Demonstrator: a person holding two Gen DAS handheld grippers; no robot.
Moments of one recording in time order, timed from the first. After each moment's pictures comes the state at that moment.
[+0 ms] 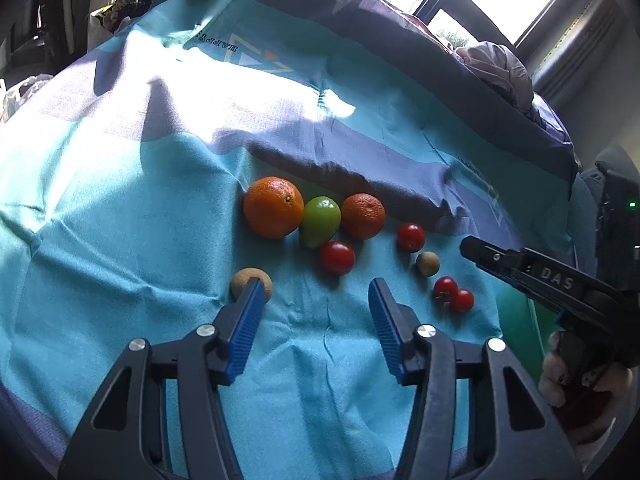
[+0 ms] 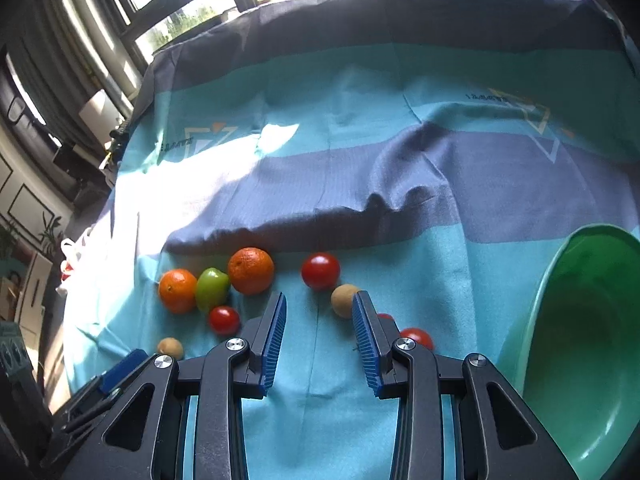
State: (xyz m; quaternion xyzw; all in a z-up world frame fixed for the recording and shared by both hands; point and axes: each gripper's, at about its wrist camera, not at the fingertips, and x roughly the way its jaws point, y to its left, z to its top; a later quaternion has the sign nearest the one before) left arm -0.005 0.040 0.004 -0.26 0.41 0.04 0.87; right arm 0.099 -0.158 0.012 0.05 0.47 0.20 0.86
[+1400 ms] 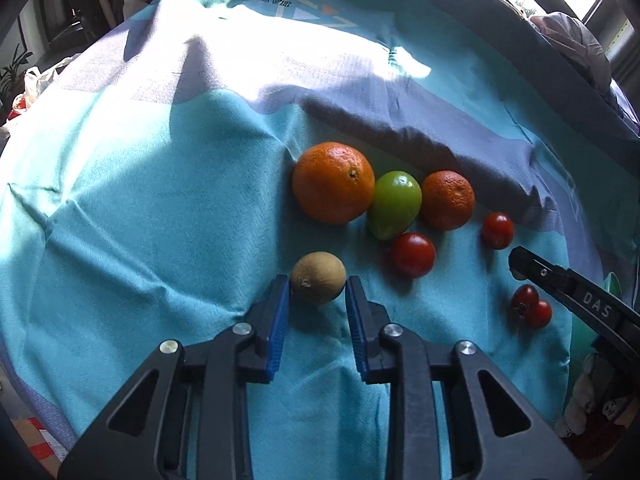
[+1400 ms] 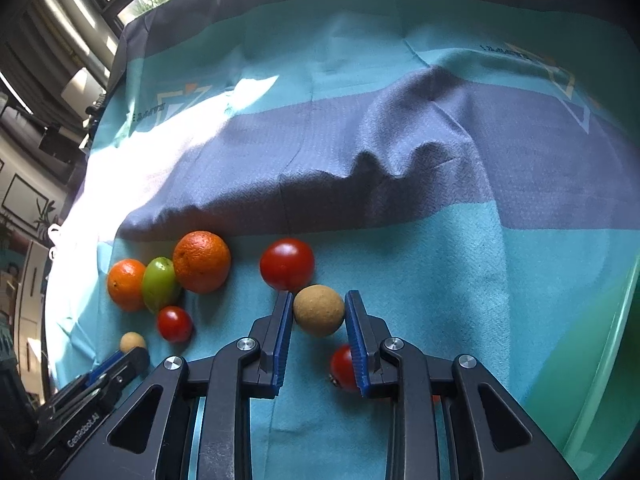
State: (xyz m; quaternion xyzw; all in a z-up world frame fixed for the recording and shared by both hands) left arm 0.027 0.042 -0.032 -0.23 0.51 0.14 0.82; right arm 0.135 -0.159 -0.034 0.04 0.51 0.22 0.83
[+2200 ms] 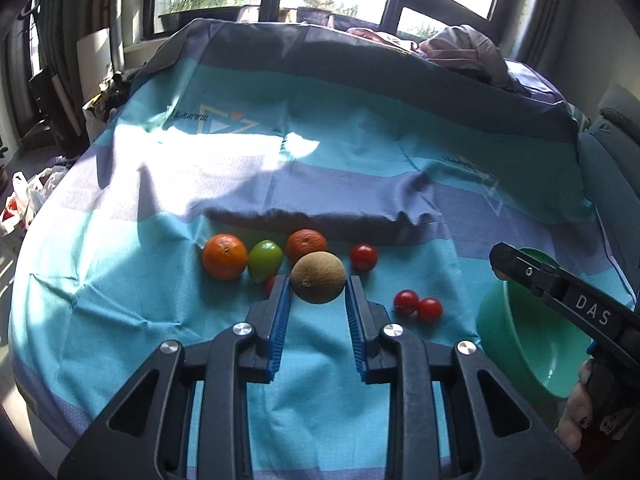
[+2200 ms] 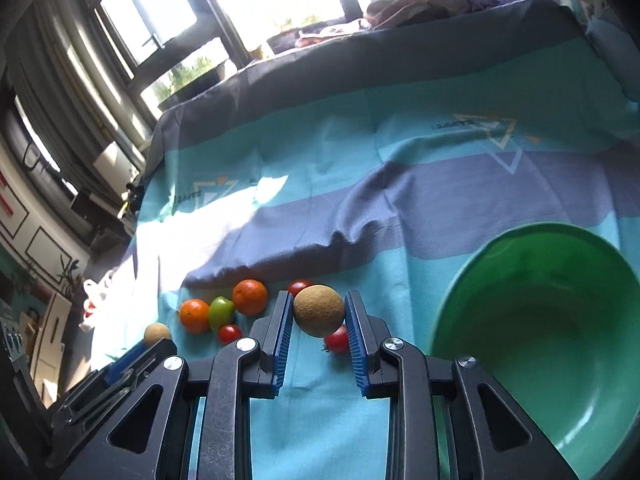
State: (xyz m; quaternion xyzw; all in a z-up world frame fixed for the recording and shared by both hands) left arm -0.003 -0.052 0.066 -0.13 0.39 0.07 0.91; right arm 0.064 -0.225 0.051 0.10 0.38 0.20 0.90
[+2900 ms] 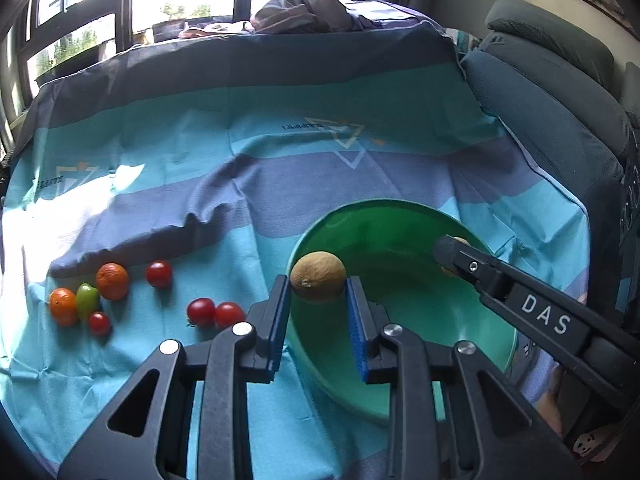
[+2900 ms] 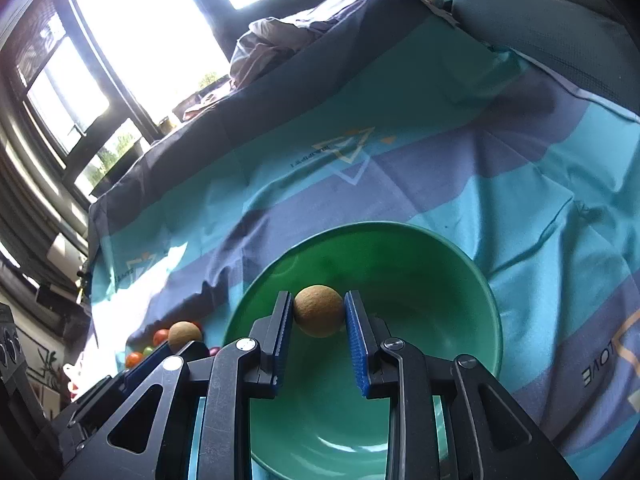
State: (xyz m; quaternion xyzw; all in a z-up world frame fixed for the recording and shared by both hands) left arm 0.044 -0.217 0.064 -0.02 0.40 -0.10 0.91; right arm 0.039 -0.369 0.046 0.20 0.36 0.06 0.91
